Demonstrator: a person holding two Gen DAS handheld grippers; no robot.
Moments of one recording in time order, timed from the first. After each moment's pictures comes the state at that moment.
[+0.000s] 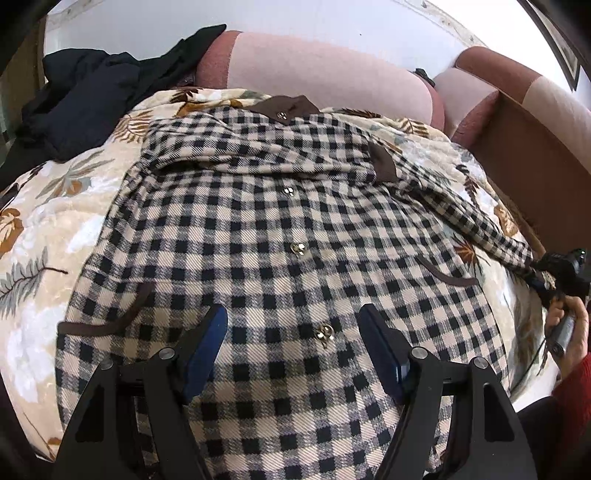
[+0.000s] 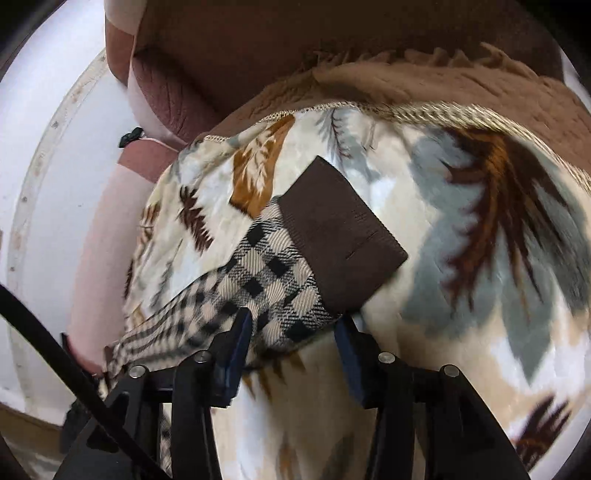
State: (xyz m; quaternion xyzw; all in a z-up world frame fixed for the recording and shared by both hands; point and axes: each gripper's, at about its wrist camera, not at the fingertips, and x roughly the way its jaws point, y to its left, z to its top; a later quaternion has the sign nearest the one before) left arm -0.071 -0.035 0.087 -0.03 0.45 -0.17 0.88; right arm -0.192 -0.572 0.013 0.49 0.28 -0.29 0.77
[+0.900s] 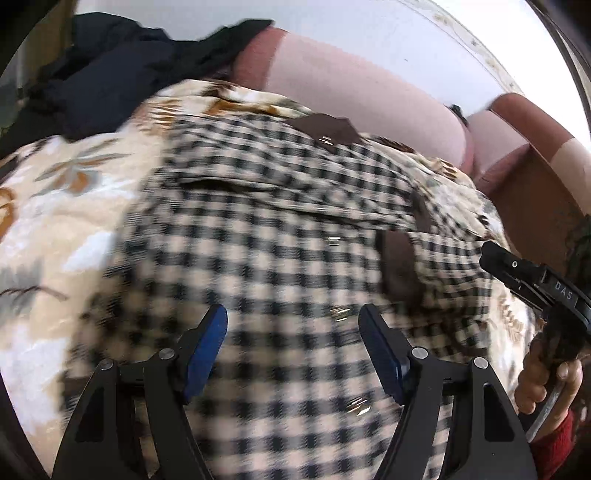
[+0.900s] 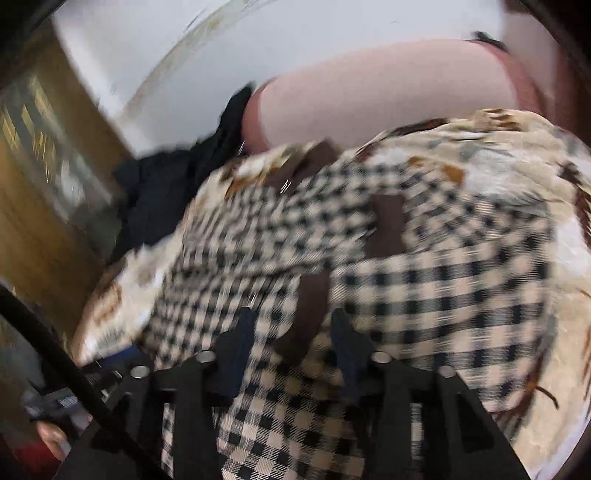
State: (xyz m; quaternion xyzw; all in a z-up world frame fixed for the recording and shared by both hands) left arm -0.002 -0.012 0.086 -0.11 0.46 -0.15 0.87; right arm -0.038 -0.312 0.088 0.21 0.36 0.11 0.90
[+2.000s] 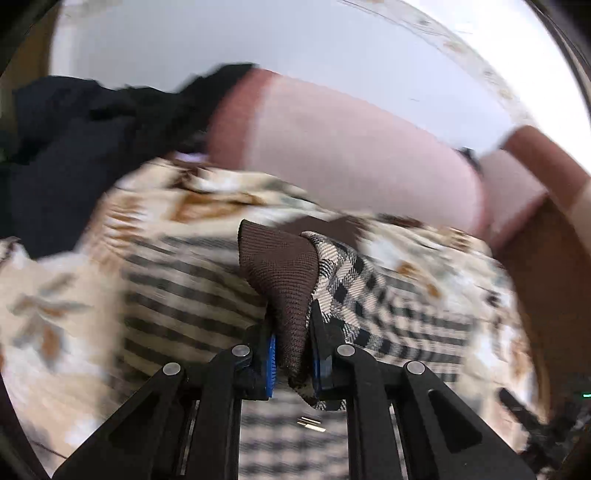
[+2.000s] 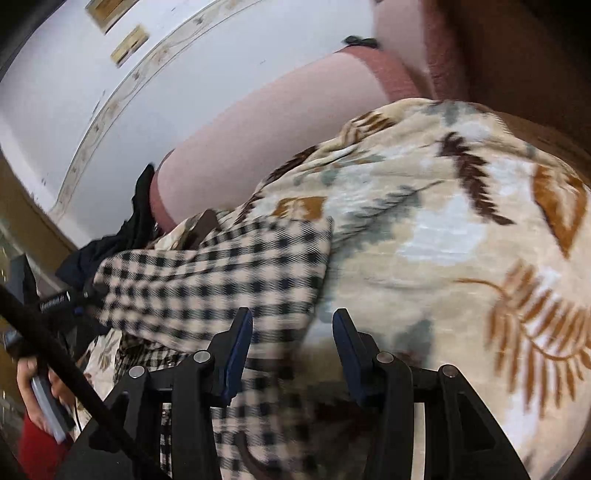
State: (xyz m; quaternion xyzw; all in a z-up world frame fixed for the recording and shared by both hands) left arm 0.153 -0.037 0.159 -0.09 0.41 -0.11 0.90; right arm -0.034 -0.385 0.091 0.26 0.34 -0.01 0.90
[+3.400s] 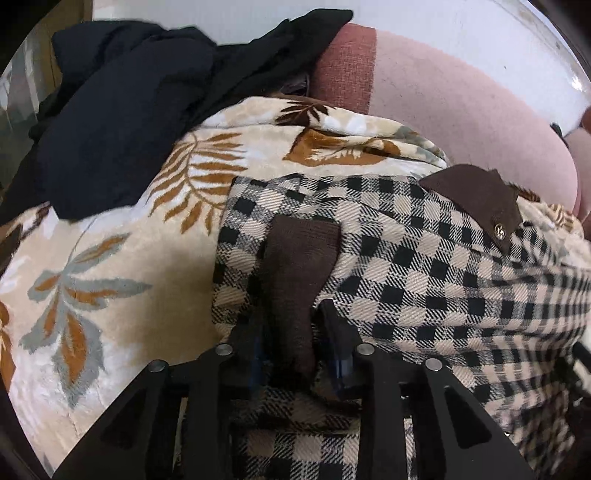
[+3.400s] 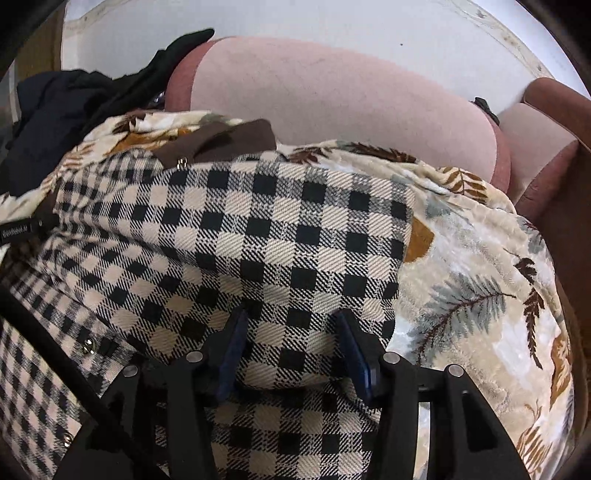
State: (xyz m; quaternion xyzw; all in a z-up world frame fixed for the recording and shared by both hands) left arm 0.197 0.040 0.050 -0.05 0.45 0.00 0.89; right arm 0.086 -0.241 0.045 -0.06 0.43 -0.05 0.90
